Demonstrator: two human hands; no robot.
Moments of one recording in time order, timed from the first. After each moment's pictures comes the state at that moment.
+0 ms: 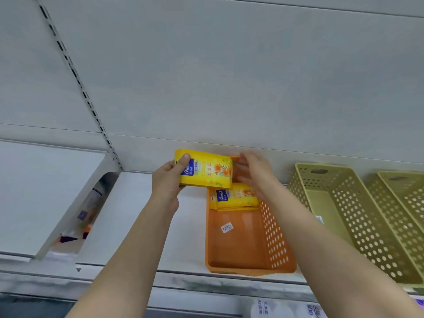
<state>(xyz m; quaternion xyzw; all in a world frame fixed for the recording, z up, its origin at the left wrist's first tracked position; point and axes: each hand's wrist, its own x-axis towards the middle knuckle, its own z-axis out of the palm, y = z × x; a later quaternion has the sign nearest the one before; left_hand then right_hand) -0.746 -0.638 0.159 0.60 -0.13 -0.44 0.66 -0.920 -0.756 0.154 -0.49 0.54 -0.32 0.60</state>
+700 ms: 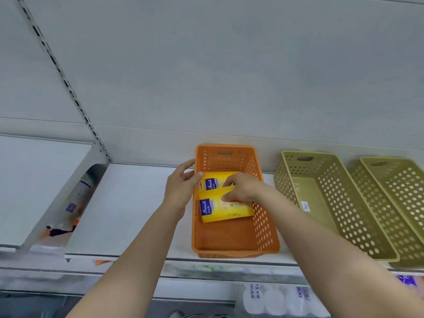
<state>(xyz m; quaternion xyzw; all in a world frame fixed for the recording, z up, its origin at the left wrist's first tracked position) -0.796 -0.628 0.130 0.64 -0.26 -0.44 0.58 -0.954 -0.727 0.147 -0.80 0.50 0.12 0.31</state>
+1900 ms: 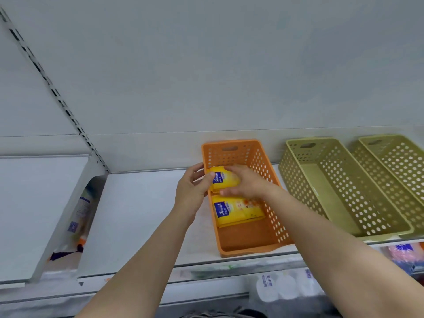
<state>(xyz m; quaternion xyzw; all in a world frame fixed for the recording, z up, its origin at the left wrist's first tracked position) -0.778 -0.630 0.111 0.60 -0.30 -0.48 0.56 -0.940 -0.731 0.101 -0.80 0.52 -0.01 0.31</state>
